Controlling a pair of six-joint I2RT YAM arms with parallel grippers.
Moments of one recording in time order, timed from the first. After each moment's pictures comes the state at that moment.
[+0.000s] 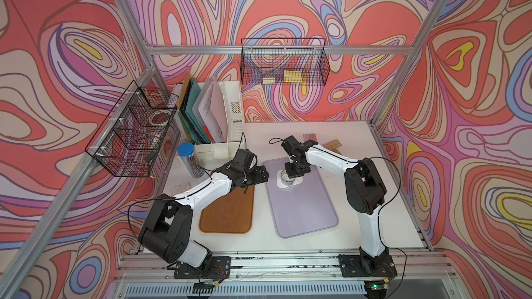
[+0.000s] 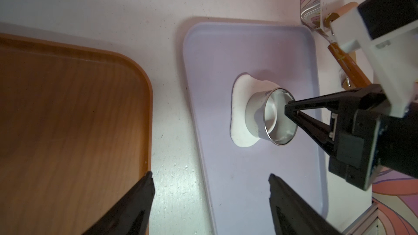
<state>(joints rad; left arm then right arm) -0.47 1.50 0.93 -0.34 0.18 -0.66 0.58 2.09 1.64 -0.93 0.06 0.33</state>
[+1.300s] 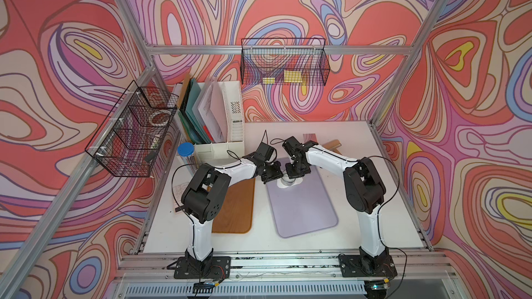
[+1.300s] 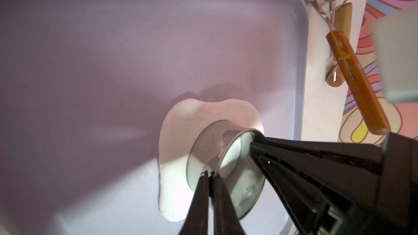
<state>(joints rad) -0.55 1.96 1.26 -0.28 0.37 -0.76 0.57 2.11 1.63 -0.91 0.02 0.33</state>
